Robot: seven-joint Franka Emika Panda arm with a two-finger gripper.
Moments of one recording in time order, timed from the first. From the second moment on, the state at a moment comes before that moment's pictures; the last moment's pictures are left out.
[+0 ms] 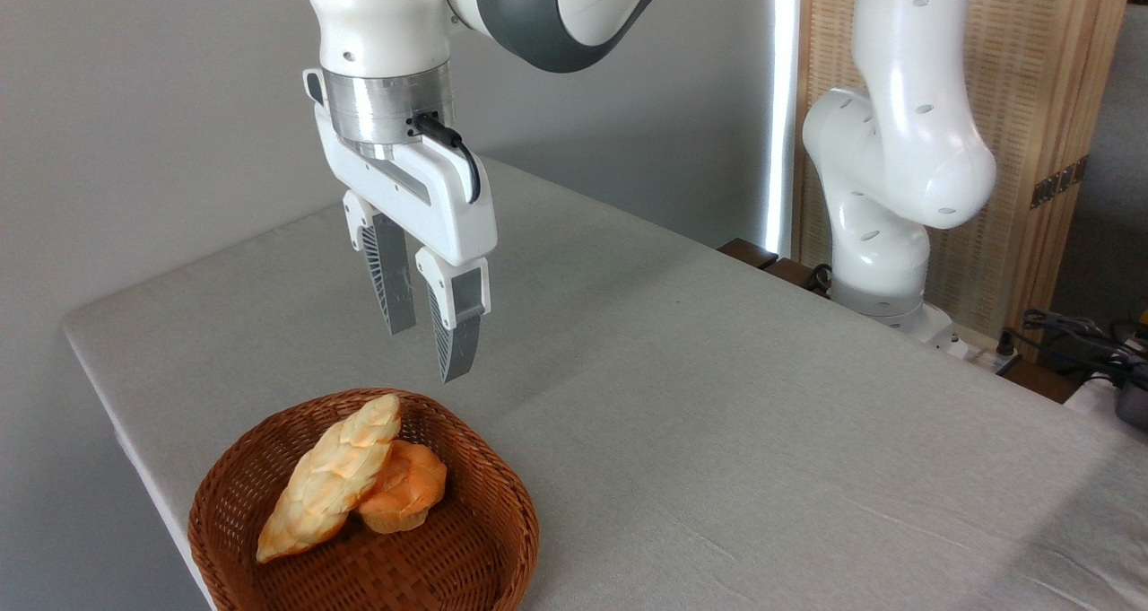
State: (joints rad) arm -0.31 -0.01 0.22 -1.81 -0.07 1.89 0.72
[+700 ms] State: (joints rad) arm -0.31 0.00 0.22 -1.81 -0.07 2.01 0.72
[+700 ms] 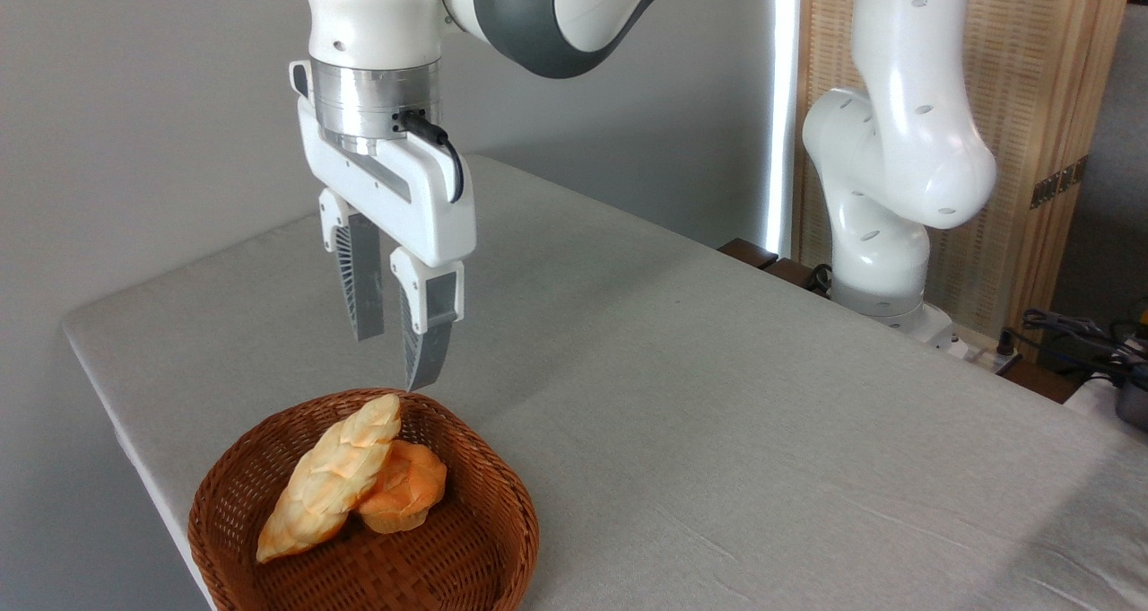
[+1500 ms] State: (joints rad) arm -0.32 0.18 0.21 -1.81 -0.07 2.20 0.77
